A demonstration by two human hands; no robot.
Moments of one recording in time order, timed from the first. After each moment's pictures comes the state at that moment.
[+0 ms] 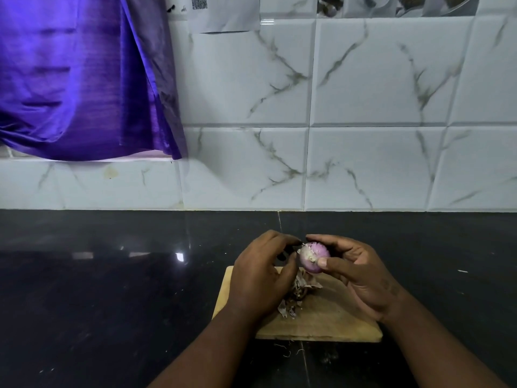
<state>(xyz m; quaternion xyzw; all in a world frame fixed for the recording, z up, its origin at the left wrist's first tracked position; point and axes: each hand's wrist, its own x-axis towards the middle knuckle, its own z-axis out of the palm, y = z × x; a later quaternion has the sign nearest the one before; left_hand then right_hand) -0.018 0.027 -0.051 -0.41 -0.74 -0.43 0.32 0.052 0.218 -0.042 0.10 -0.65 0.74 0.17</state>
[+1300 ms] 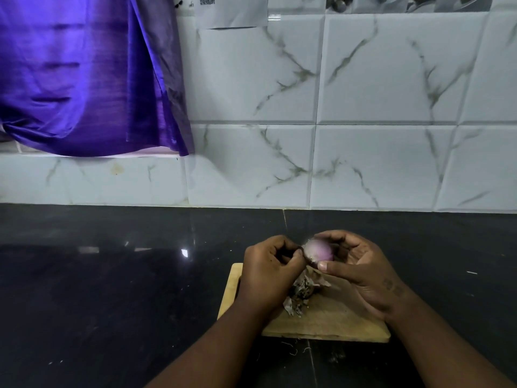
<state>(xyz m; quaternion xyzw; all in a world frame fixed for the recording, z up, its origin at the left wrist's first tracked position) -0.018 0.035 -0.058 -0.30 -0.70 -0.63 0.13 0.050 0.214 -0.043 0.11 -0.67 0.71 0.21</state>
